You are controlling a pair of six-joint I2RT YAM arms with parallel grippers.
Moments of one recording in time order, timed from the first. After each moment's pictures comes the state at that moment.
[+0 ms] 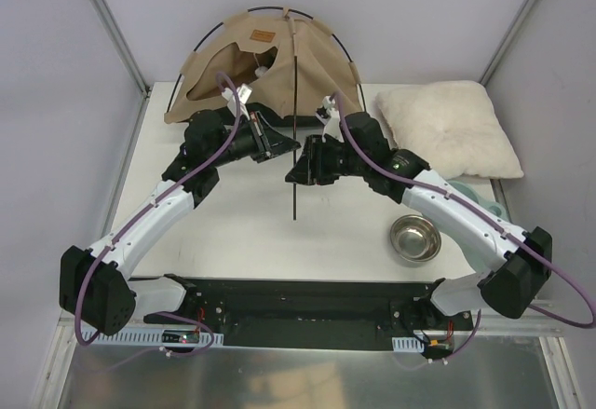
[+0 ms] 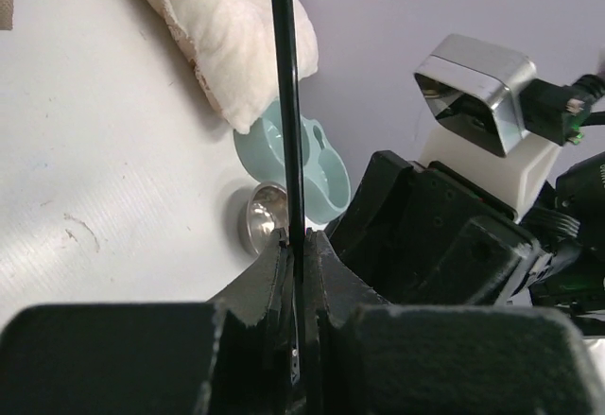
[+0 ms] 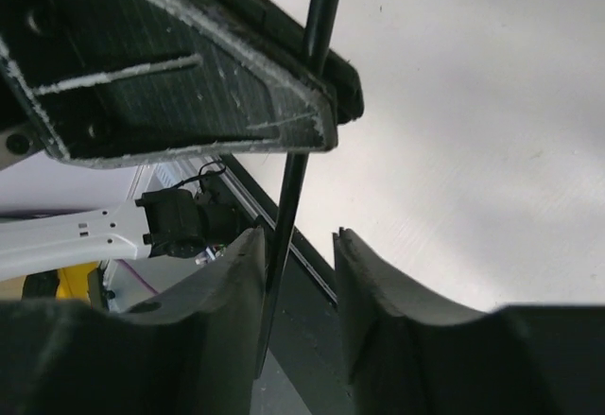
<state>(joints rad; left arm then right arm) -0.44 1.23 0.99 0.10 0.58 -0.95 0.79 1.39 1.31 -0.45 -0.34 0.61</state>
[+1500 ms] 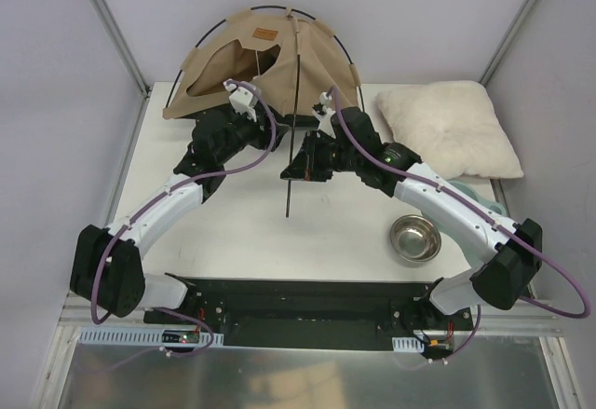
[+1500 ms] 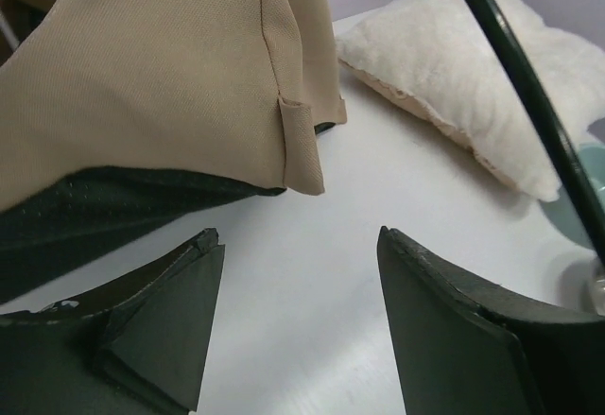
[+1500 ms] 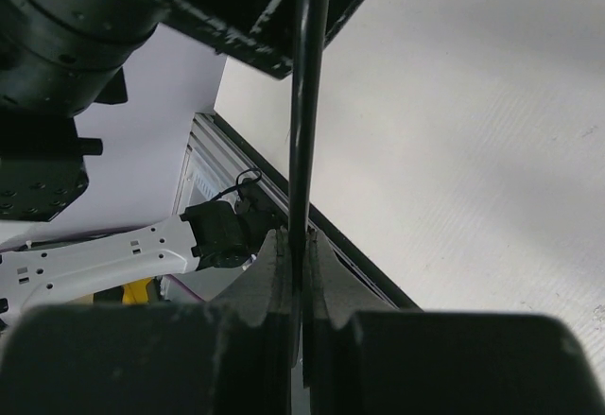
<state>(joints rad) -0.42 1.31 0.95 0.27 0.26 -0.20 0.80 1.46 1.39 -0.47 -0.32 0.78</state>
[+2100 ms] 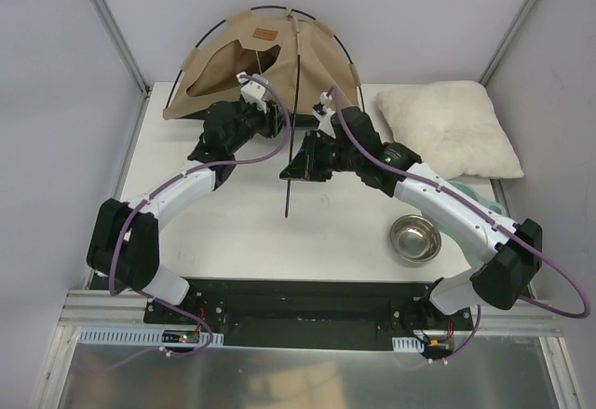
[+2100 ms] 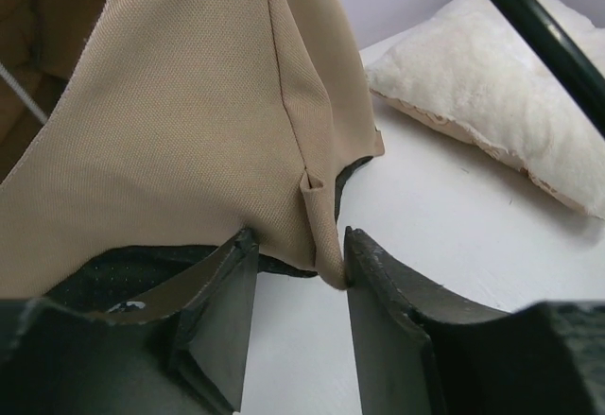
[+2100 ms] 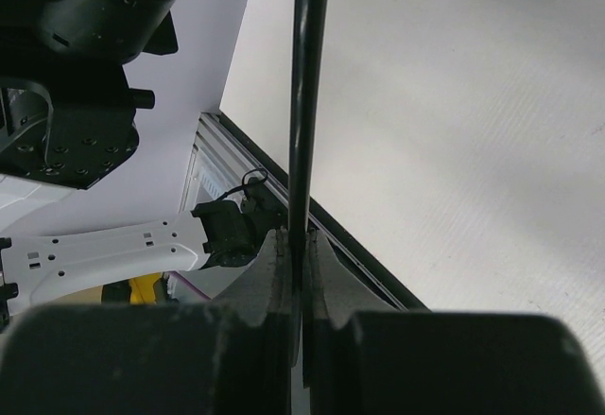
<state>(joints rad) -0.42 1.49 1.02 0.44 0.26 -0.04 0.80 1.46 1.39 -0.47 -0.33 0.79</state>
